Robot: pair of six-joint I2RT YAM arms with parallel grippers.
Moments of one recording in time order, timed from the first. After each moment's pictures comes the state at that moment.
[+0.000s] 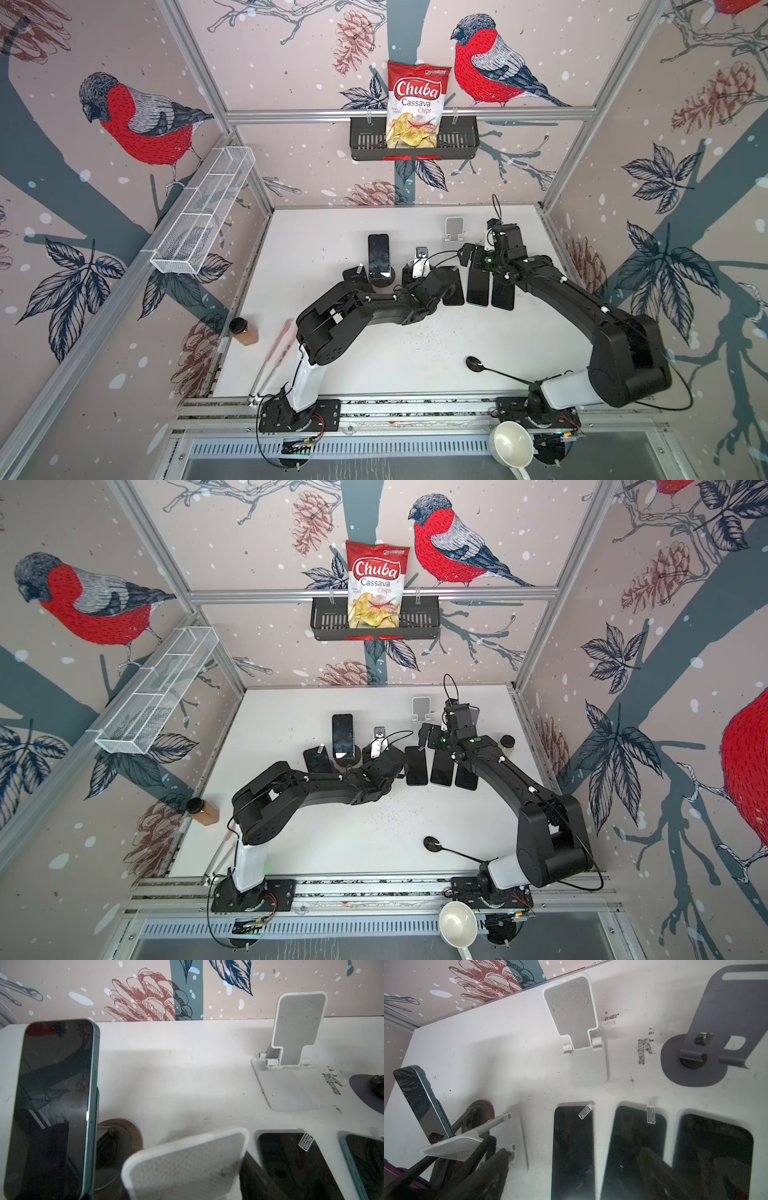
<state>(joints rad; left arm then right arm) -0.96 2.00 1.17 0.24 -0.86 -0.45 0.34 1.45 1.01 -0.30 -0.08 0.37</state>
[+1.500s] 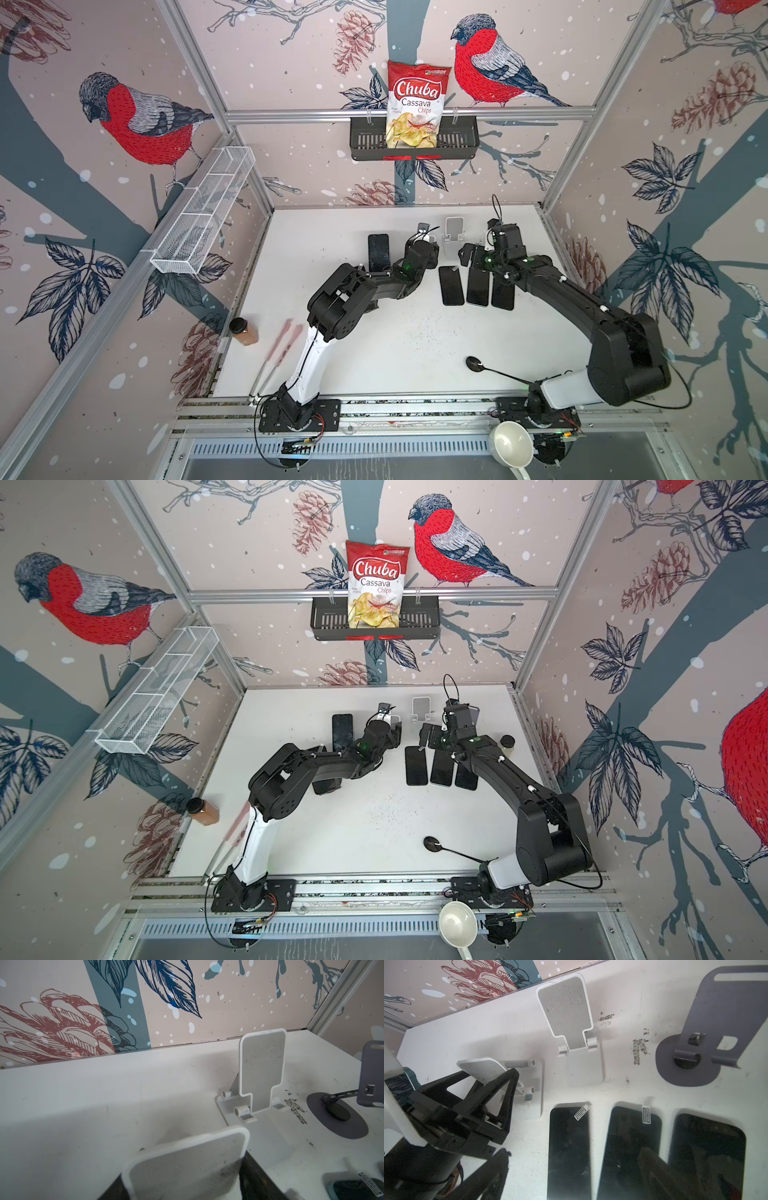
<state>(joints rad) -0.75 2.20 1.37 0.50 -0.38 -0.22 0.33 1.46 1.01 -0.30 -0.06 0.37</state>
